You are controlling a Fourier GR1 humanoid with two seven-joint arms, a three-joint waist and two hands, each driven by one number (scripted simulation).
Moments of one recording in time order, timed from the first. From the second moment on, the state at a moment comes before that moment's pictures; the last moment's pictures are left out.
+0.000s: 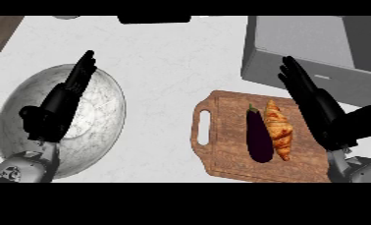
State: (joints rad) left arm -0.16 0.40 -0.19 -1.65 0.11 0.14 0.14; right arm -0.15 -0.51 0.31 -1.71 -0.40 -0.20 0.14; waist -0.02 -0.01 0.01
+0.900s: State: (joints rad) left arm -0.05 0.46 -0.15 -1.56 0.01 0.17 0.04; right arm 0.46 -0.47 -0.01 -1.82 0.05 -0.66 -0.64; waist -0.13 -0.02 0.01
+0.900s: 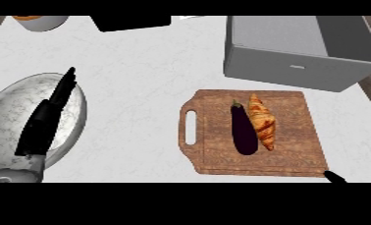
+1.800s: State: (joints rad) left arm -0.12 0.42 -0.19 -1.51 -0.03 0.14 -0.01; right arm 1.19 -0.28 0.26 -2.21 0.77 -0.81 -0.31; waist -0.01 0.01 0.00
